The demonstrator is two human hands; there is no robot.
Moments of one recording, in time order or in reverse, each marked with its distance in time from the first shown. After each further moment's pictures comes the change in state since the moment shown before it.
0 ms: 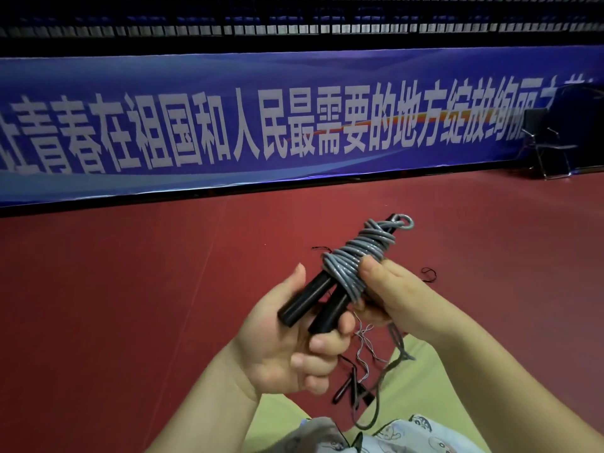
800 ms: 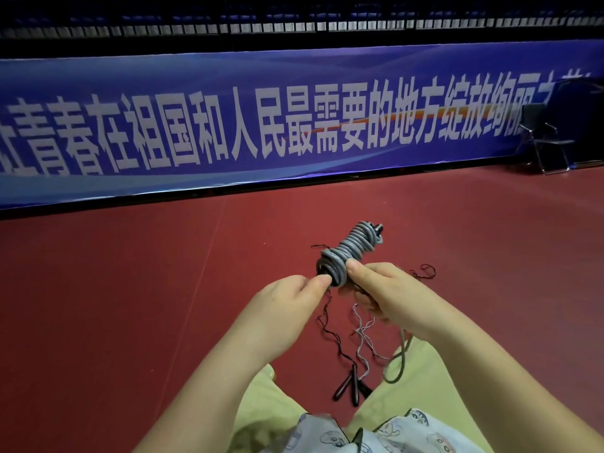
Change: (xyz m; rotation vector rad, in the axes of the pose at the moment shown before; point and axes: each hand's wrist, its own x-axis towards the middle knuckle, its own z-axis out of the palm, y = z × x) left_hand 0.011 0.012 0.022 1.364 1.243 0.079; right_hand 0.002 0.009 -0.004 -0.272 0.218 0.259
